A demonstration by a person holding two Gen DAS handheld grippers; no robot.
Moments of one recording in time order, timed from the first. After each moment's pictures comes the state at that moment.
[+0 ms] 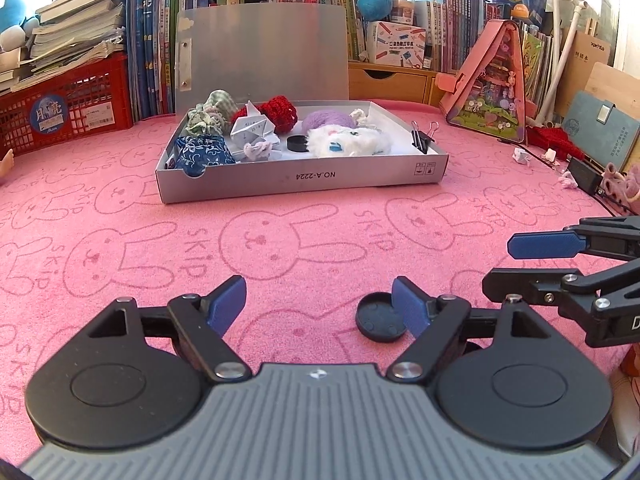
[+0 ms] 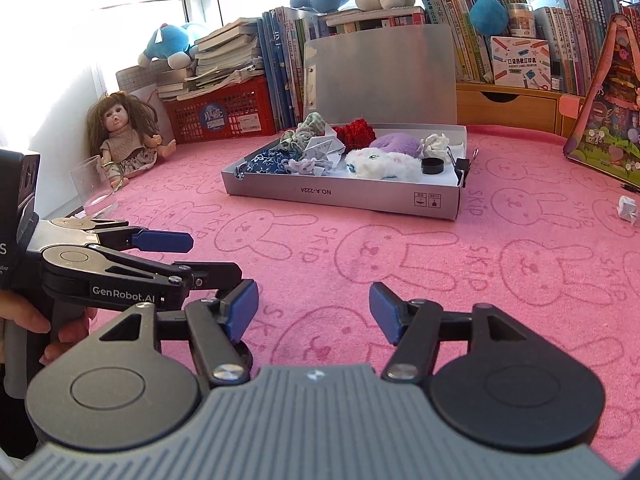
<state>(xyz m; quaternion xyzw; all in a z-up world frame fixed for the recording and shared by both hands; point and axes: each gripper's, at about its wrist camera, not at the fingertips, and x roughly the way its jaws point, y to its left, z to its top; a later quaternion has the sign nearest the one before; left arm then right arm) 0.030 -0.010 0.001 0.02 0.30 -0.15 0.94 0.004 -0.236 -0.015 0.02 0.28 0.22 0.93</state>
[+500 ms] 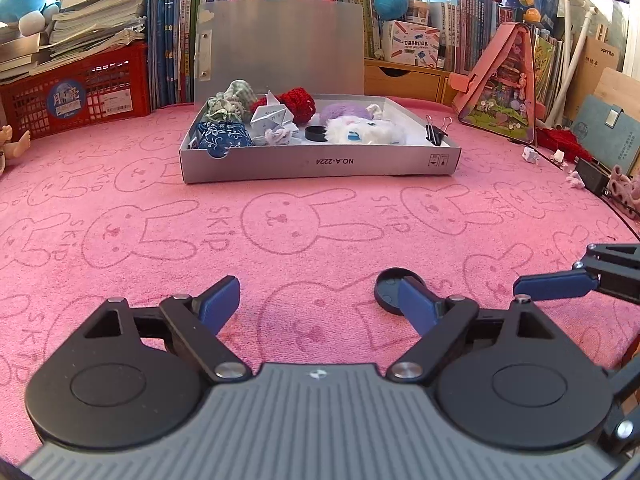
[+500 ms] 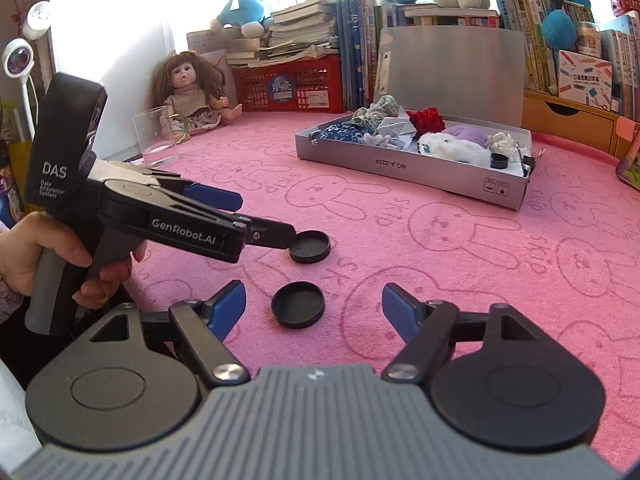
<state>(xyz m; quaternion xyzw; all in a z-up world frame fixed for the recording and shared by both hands) 0.018 0.004 -0.006 0.01 0.31 -0.13 0.94 -0.028 -0.209 -0.029 -0.04 0.28 0.31 0.91</state>
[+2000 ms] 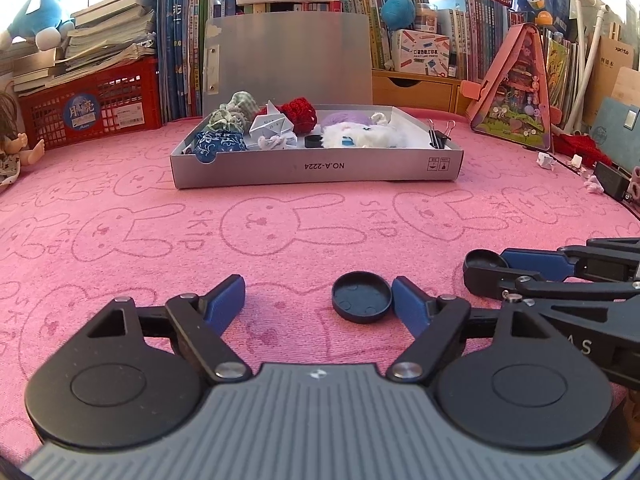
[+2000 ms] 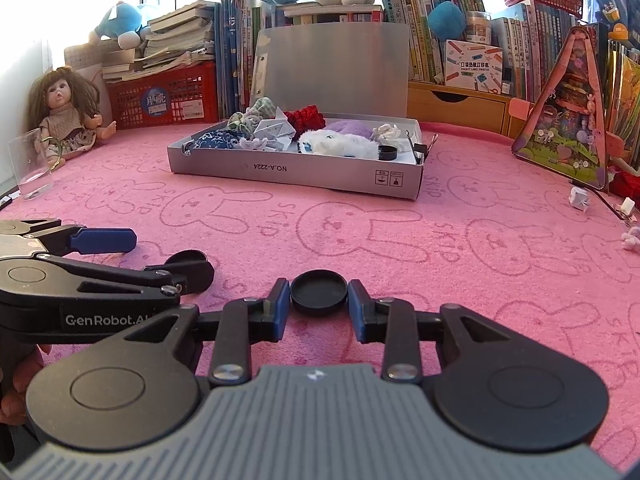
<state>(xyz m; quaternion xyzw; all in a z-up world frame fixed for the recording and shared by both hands) 0.011 -0.032 -0.022 0.02 0.27 -0.08 0.96 -0.005 -0.203 -0.043 -0.02 0.27 0.11 0.96</state>
